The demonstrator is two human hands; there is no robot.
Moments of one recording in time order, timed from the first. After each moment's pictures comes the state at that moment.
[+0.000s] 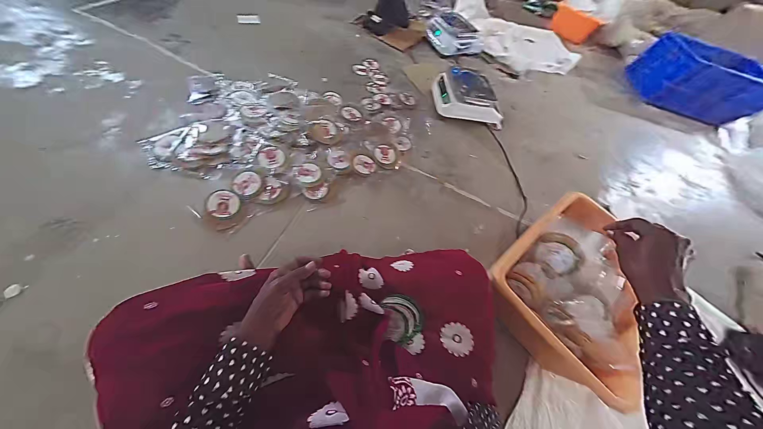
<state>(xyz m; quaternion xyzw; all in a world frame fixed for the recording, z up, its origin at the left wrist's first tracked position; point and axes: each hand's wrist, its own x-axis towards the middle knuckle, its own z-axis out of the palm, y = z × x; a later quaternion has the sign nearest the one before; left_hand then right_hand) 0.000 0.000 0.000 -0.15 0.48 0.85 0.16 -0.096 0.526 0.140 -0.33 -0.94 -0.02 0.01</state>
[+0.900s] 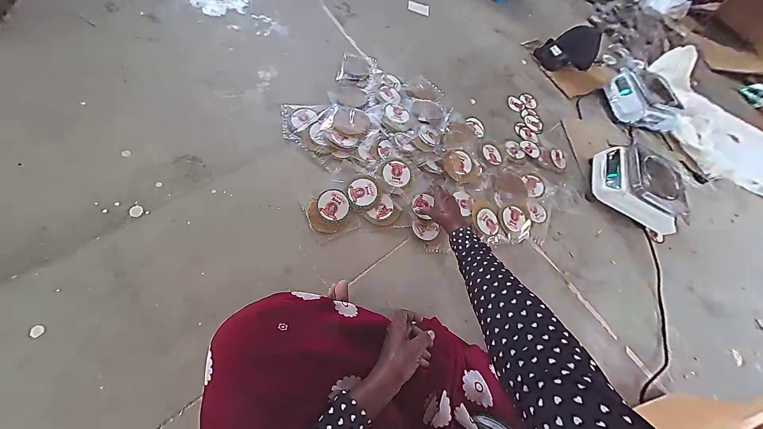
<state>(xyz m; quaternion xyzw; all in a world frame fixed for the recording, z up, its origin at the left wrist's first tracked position) -0.047 0.014 -0.047 -0.29 0.45 0.82 0.18 -0.390 0.034 -0.098 0.21 -0.96 0.12 -0.15</state>
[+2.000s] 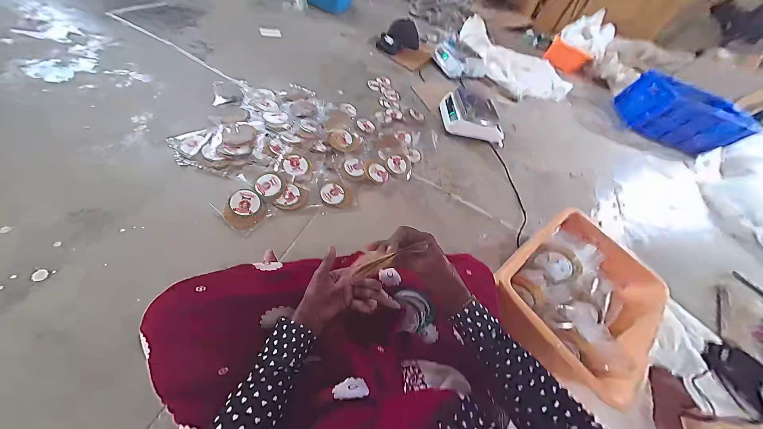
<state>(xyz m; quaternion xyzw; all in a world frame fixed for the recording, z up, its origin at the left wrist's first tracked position) -0.003 0.015 -0.033 0.02 0.28 0.91 0.32 -0.067 0.230 0.050 0.29 -0.65 0.69 -0.14</state>
